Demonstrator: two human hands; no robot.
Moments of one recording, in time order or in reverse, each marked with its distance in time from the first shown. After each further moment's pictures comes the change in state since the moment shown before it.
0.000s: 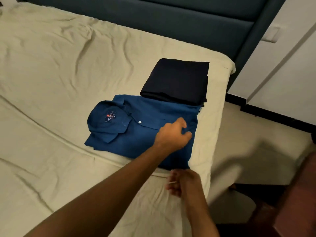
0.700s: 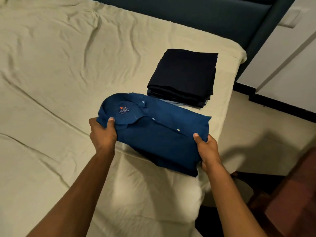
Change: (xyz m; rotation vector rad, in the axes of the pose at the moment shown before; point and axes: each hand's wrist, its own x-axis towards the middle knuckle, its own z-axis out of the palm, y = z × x) left_hand -0.065 -0.136 -0.083 -0.583 0.835 -0.609; right_hand 0.056 -0.063 -0.020 -0.145 0.067 -0.172
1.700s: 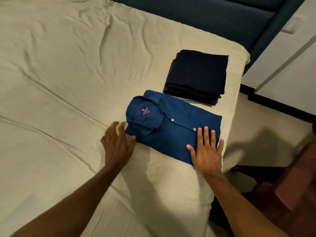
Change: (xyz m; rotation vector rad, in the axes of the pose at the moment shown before) left_hand 0.016 -0.073 -0.066 0.678 -0.221 0.716; right_hand -0.058 0.040 0.027 -1.431 0.135 -0.613
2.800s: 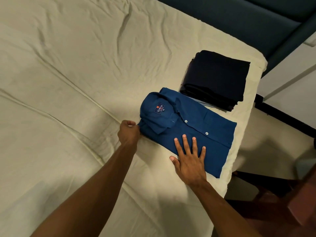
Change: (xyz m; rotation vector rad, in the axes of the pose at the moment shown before) left_hand 0.041 0.009 -0.009 -0.854 -0.048 -0.950; right_hand -0.024 -0.077 0.023 -0.061 -0.162 -0.260
